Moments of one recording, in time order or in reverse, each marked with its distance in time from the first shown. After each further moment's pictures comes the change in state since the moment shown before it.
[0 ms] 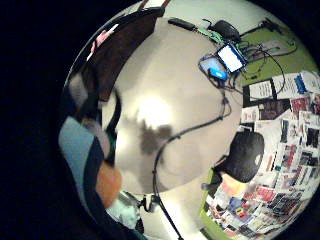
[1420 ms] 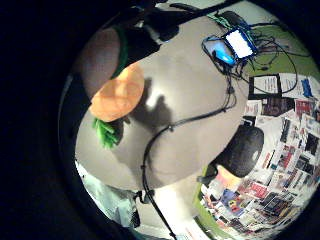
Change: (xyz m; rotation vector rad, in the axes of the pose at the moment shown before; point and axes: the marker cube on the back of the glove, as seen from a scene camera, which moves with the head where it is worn) arm 0.022 -0.019 0.041 -0.118 0.023 0.023
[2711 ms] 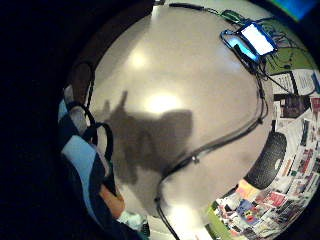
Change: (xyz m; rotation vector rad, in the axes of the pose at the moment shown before) arm -0.005 -0.019 0.037 0.098 -0.155 -0.001
